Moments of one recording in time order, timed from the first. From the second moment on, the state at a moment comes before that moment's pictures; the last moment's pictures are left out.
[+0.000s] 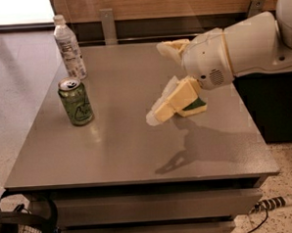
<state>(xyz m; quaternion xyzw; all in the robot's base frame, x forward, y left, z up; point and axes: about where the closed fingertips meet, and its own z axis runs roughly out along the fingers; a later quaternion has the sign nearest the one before) 0.484 -0.023 0.967 -0.58 0.63 0.26 0.44</state>
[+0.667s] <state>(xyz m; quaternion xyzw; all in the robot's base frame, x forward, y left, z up) 0.482 -0.010 0.974 -0.59 0.62 0.27 0.45</state>
